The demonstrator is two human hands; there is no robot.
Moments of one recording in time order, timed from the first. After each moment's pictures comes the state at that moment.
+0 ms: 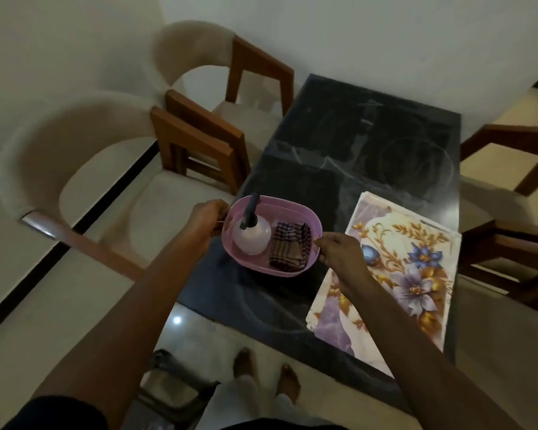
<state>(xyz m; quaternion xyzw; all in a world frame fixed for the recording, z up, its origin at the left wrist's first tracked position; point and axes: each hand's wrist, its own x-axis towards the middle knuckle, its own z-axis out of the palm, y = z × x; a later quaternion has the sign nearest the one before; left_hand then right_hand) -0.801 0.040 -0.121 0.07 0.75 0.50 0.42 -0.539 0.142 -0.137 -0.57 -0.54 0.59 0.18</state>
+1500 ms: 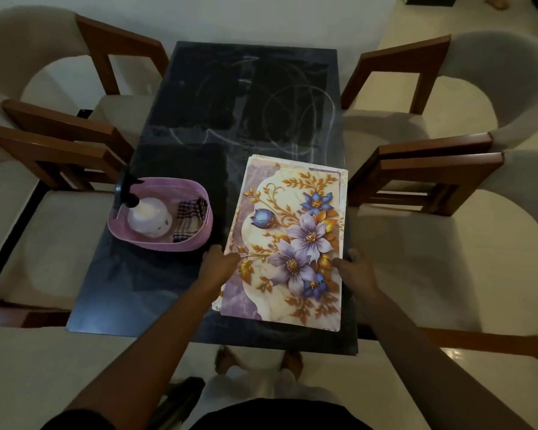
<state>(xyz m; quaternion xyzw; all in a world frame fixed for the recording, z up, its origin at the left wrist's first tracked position) -0.559 0.114 -0.257 0.20 0.81 0.23 0.50 -0.235 0.179 -0.240 -0.72 -0.41 0.53 0.19</state>
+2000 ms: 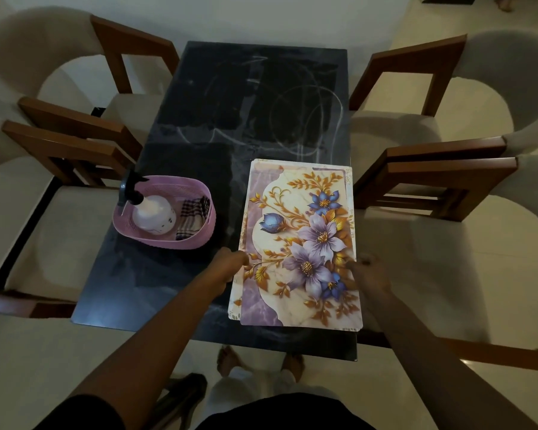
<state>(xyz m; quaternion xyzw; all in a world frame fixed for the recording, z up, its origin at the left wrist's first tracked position) -0.536 0.125 -0.245 0.14 0.79 0.21 0.56 -0.209 0.196 -0.258 -0.75 -0.41 0.48 0.18</state>
